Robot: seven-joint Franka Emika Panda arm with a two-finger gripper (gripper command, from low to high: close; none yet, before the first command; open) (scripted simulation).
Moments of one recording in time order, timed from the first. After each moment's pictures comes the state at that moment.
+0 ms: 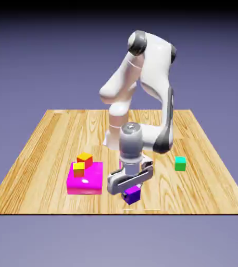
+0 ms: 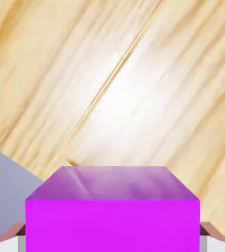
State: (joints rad) arm -2.08 -0.53 2.25 -2.30 0.77 2.52 2.89
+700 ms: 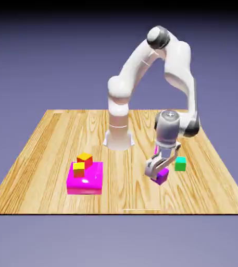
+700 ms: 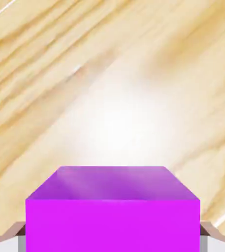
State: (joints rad) arm -1.32 -0.67 1.90 -2.48 0.94 2.38 2.87
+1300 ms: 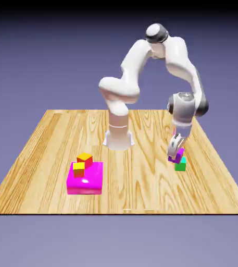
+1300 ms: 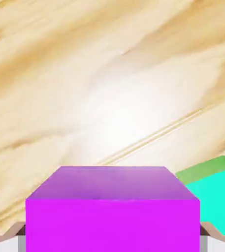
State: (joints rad) arm -0.67 -0.78 1.60 -2.63 1.09 2.25 2.84
